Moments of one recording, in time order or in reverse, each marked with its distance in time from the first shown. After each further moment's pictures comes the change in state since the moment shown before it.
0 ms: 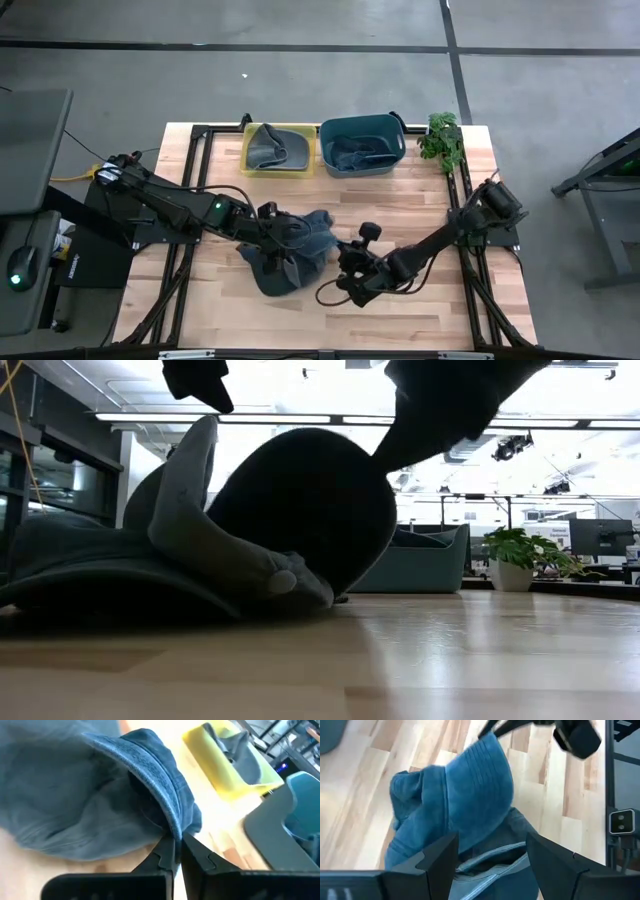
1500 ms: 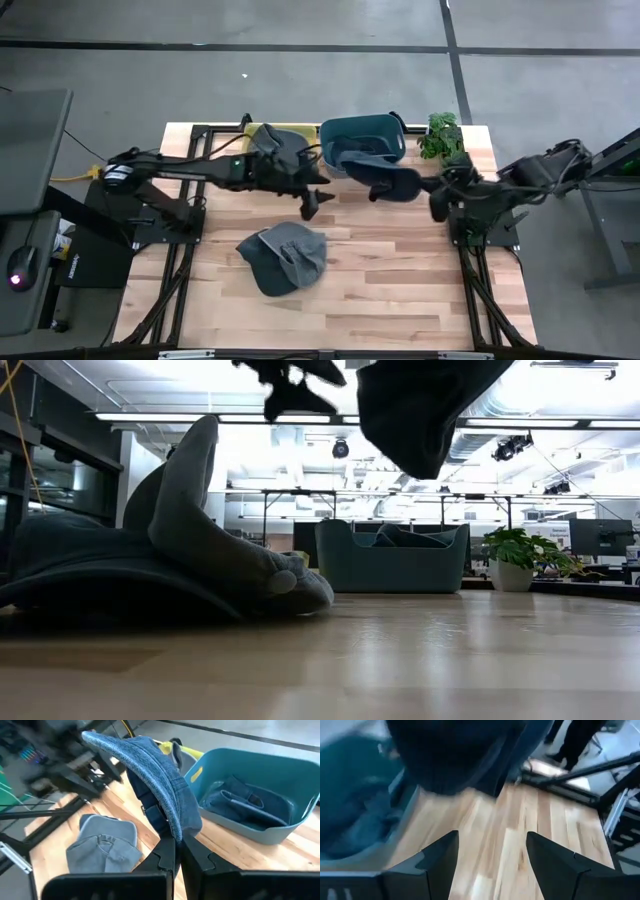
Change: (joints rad) left arm 0.418 0.047 -0.001 0.512 0.181 0.227; right arm -0.055 -0.952 -0.005 -0.667 -0.155 0.527
